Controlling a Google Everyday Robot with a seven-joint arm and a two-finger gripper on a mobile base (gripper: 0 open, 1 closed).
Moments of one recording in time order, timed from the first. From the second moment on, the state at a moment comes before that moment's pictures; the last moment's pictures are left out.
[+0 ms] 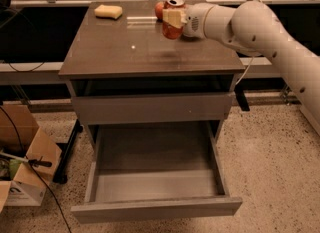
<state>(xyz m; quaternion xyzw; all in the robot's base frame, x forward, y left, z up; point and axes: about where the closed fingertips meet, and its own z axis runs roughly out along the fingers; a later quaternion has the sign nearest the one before) 0.781 -0.064 0.964 -0.24 0.71 0.26 0.61</state>
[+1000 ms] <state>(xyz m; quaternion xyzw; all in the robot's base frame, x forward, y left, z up) 0.851 -0.063 0.917 -0.22 0.76 0.19 0.59</state>
